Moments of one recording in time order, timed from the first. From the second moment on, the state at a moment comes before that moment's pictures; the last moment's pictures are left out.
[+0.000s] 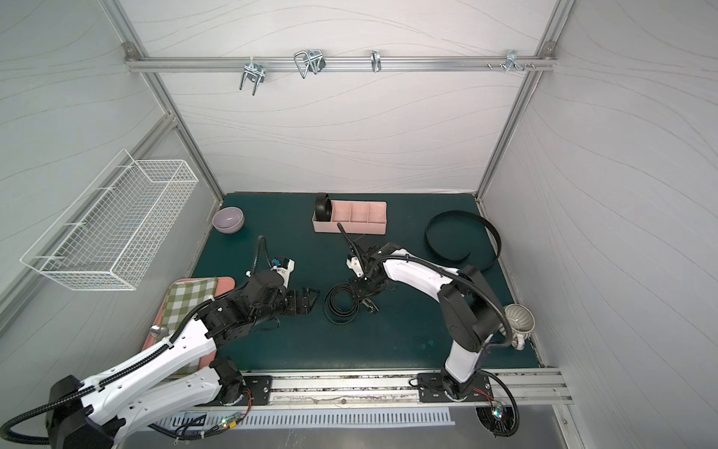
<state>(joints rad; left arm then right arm) -0.72 0.89 0.64 -0.51 -0.05 -0.63 0.77 1.65 1.18 -0.76 -0.30 0.24</state>
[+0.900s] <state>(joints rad) -0.69 1.10 0.75 -0.12 0.51 -0.67 0.72 1.13 1.10 -0.84 -0.16 0.13</state>
